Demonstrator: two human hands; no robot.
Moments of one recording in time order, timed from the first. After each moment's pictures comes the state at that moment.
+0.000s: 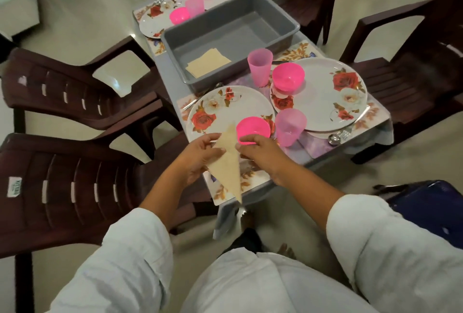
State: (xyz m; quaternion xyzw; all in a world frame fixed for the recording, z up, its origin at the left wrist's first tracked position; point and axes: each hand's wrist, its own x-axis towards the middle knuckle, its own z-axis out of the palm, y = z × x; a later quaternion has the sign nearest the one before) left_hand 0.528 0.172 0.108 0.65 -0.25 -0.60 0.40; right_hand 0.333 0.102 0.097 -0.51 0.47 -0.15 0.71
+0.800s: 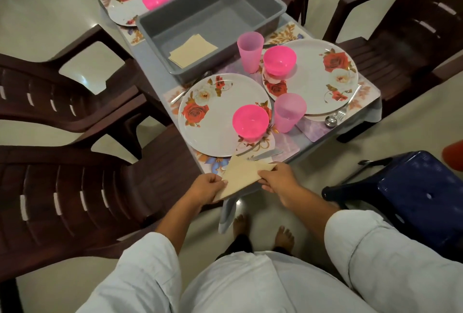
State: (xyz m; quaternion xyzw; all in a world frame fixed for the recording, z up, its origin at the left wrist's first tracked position) left_hand 0.530 0.233 0.019 0.75 -0.30 -0.56 0.17; right_hand 0.317 0.166 0.016 -0.31 0.65 -0.18 0.67
